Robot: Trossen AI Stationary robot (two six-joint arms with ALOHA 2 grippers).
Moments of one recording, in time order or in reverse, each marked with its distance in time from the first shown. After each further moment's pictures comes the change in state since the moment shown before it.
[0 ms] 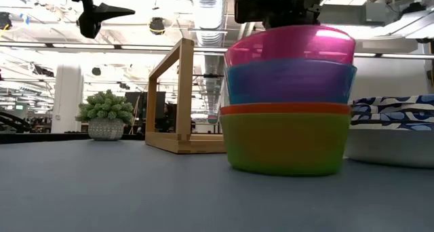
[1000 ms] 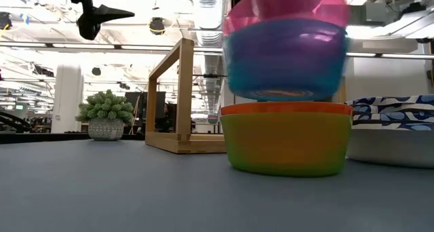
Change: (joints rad) left arm 0.000 0.000 0.000 -0.023 0.000 -0.001; right arm -0.075 -0.019 0.035 -0.038 -0.164 -0.038
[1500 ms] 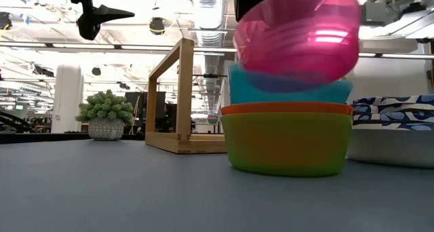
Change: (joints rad) left arm 0.000 0.000 0.000 0.000 0.000 0.000; right arm -0.008 -0.001 0.000 -0.043 -0.043 -0.014
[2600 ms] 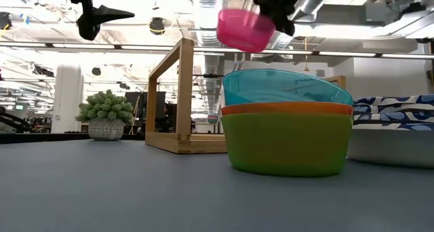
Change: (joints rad) left arm 0.000 0.000 0.000 -0.001 -0.004 -0.011; right arm -0.403 -0.260 0.098 -0.019 0.284 0.050
